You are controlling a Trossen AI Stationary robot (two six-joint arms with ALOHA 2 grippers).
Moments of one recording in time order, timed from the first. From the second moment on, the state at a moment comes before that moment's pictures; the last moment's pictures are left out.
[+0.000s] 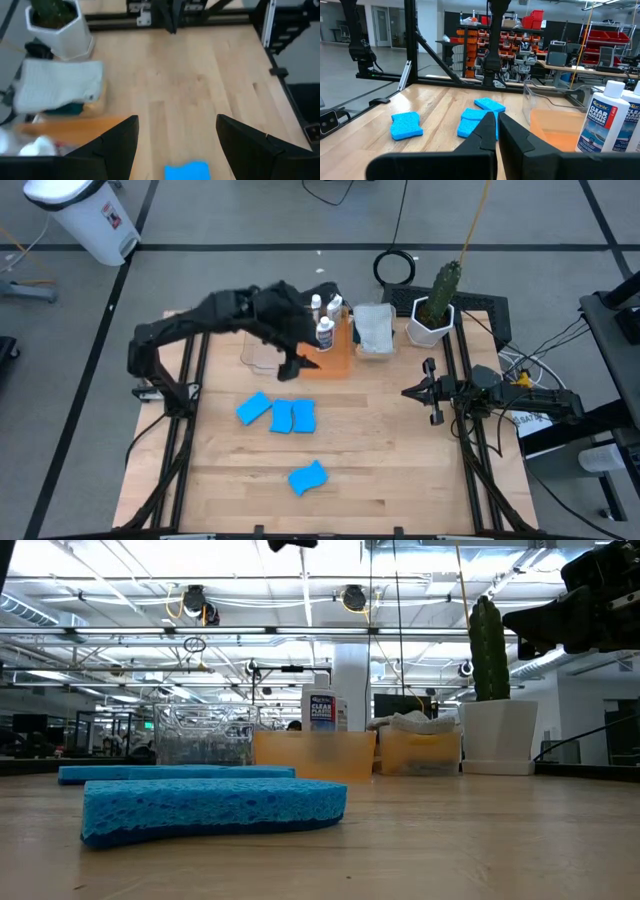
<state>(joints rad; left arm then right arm) 0.19 1.66 1.95 -1.03 0.25 0.18 -0.10 0.03 0.02 0.08 -0.19 -0.07</state>
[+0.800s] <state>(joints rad) -0.14 1.13 0.83 0.27 -0.03 -0.04 -0.11 0.03 0.02 0.08 -0.19 -0.07</state>
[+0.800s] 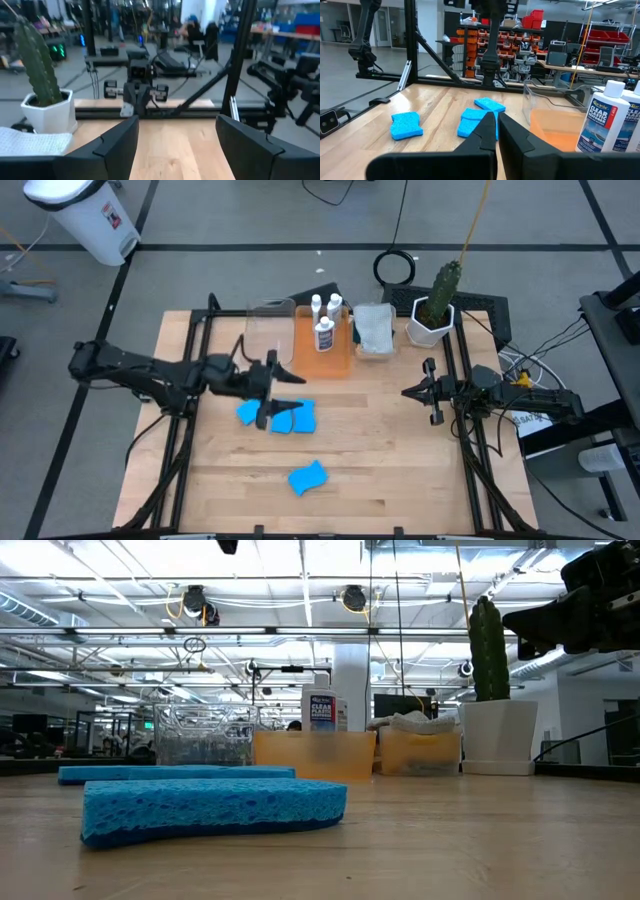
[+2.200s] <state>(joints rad) -0.18 1.24 0.77 0.36 -0.18 -0.32 -0.11 0.03 0.01 0.08 -0.19 -0.07</state>
